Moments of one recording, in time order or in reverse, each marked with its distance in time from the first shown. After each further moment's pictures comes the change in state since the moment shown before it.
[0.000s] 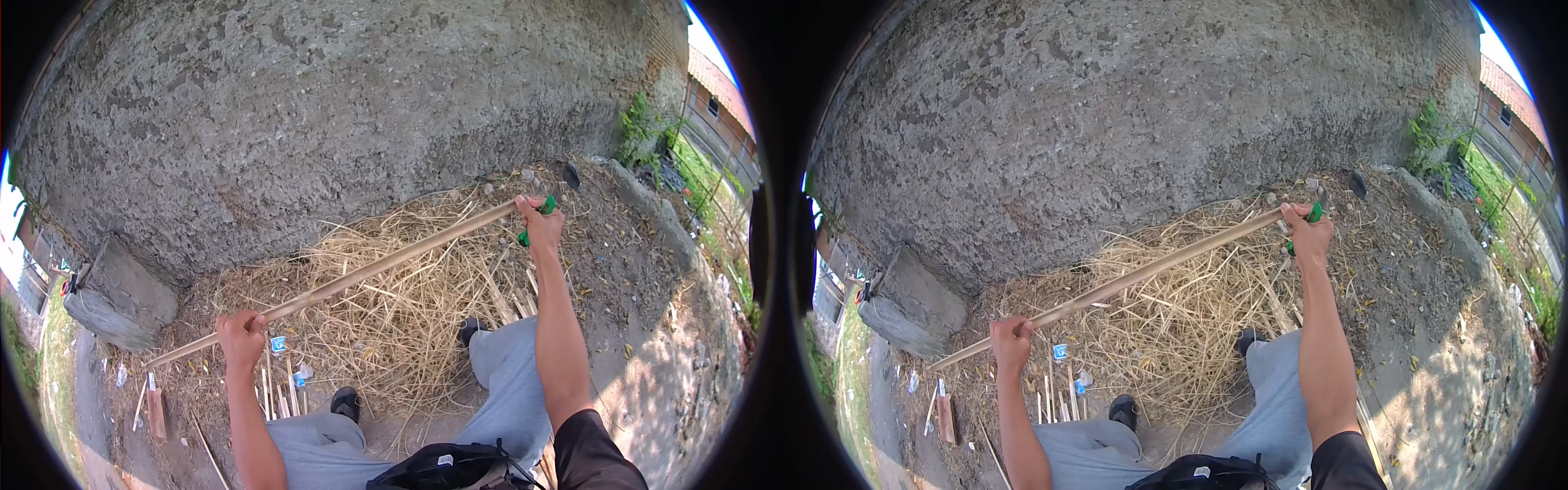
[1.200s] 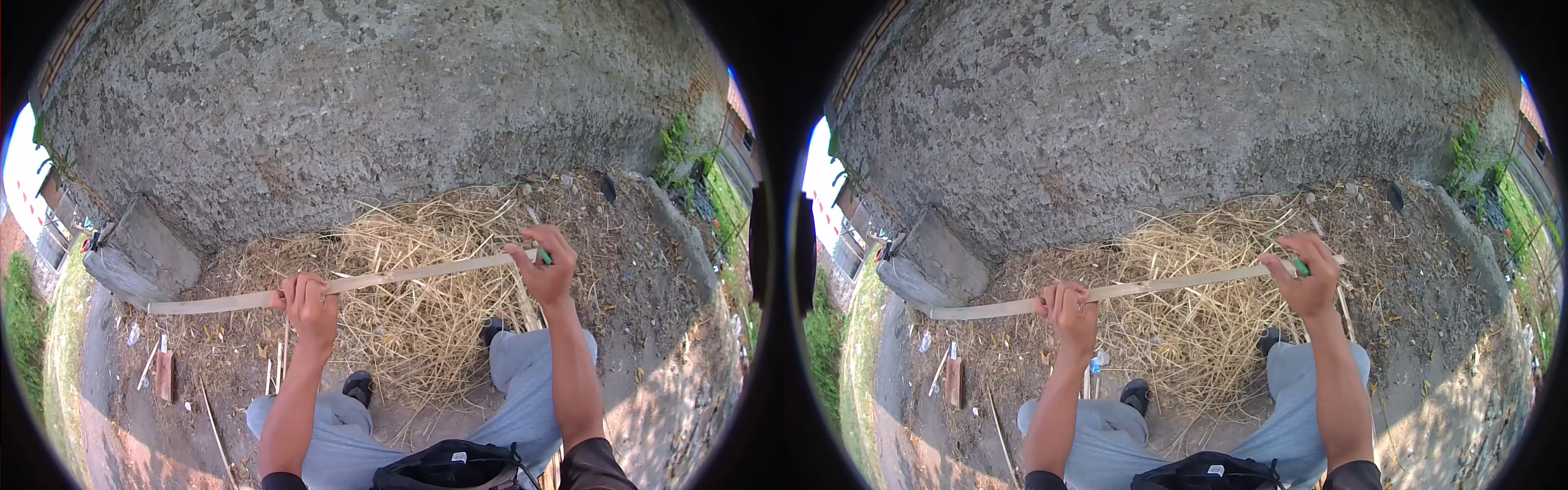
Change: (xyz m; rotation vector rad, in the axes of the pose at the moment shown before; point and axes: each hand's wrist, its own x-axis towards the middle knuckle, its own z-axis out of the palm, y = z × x) left_hand -0.010 0.073 0.046 0.006 0.429 0.315; right_hand -0.101 -0.039 0.032 -0.402 -0.351 -0.875
